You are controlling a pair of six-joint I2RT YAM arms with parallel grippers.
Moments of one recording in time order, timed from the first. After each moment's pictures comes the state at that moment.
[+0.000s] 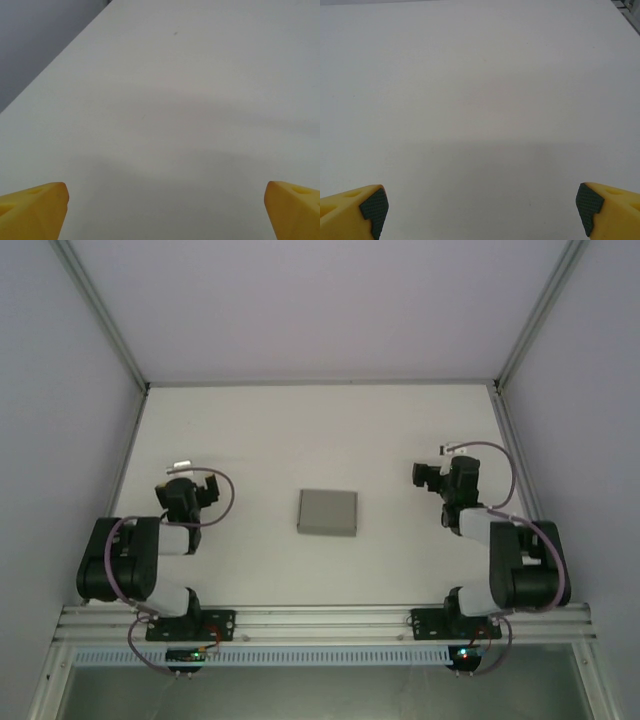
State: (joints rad) left arm -0.02 1.50 0.29 0.81 -0.26 -0.07; right arm 0.00 1.47 0.44 0.57 0.01 0.03
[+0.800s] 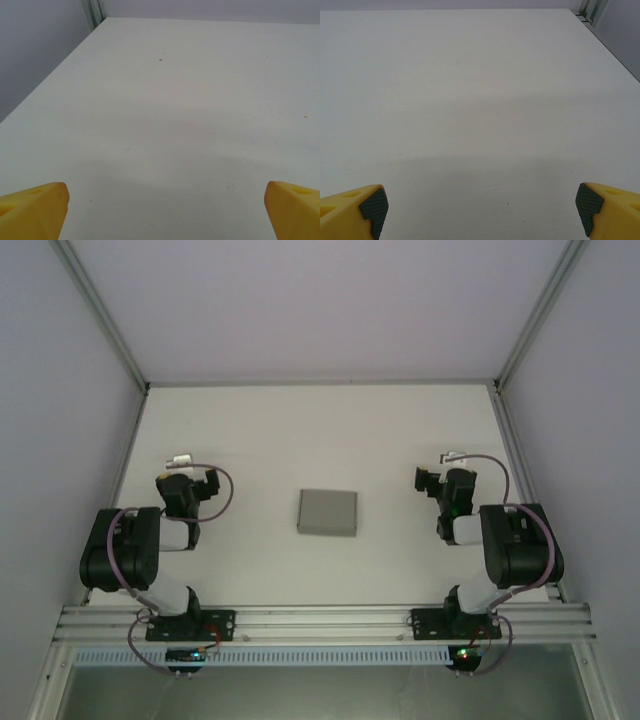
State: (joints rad) left arm 0.01 1.55 0.32 0.88 -0.19 -0.06; right arm 0.03 1.56 0.35 0.81 0.15 0.01
